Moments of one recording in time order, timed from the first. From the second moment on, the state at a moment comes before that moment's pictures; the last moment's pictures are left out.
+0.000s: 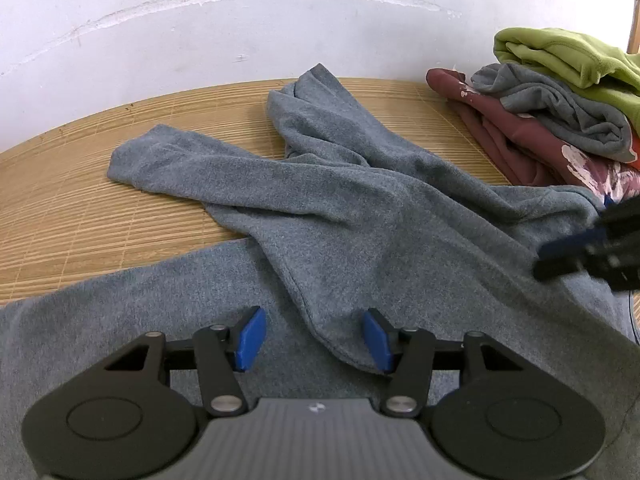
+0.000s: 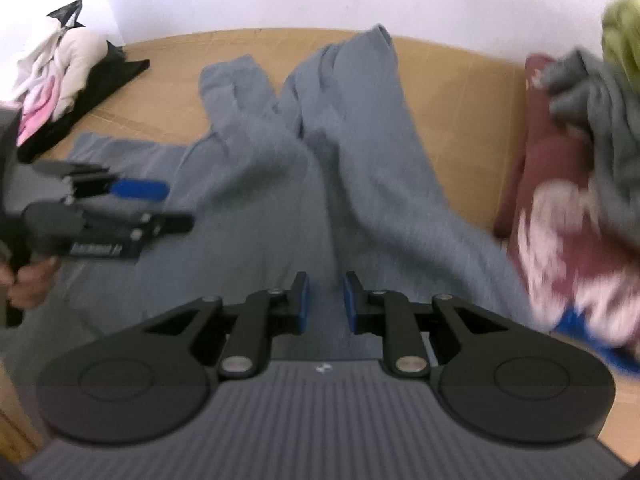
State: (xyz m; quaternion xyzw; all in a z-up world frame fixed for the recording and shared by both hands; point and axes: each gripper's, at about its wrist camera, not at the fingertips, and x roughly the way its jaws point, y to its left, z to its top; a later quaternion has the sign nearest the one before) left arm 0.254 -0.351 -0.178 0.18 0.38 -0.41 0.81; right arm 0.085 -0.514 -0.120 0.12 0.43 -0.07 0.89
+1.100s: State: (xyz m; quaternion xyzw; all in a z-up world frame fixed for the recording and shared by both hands) left arm 0.147 -0.368 -0.168 0.24 0.41 -0.56 0.68; right arm -0.006 -0.476 -0.135 0.10 0.43 -0.10 0.89
